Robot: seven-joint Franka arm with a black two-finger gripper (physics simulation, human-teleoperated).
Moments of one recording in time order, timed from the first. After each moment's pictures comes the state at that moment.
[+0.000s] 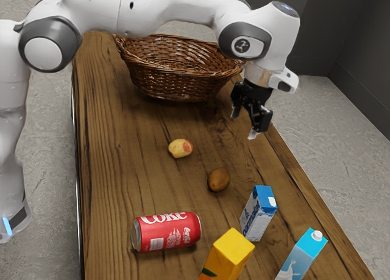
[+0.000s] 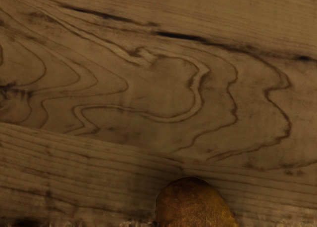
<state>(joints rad) -0.19 0.20 0.02 -1.41 0.02 1.64 -0.34</state>
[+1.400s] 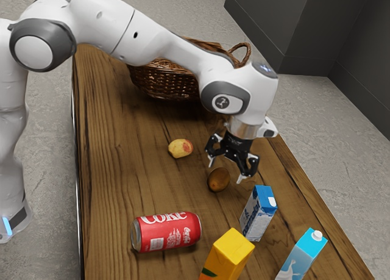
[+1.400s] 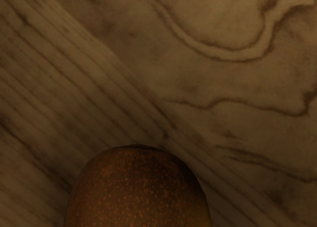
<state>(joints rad) -0.26 0.16 0.03 -1.81 -0.04 1.95 -0.96</state>
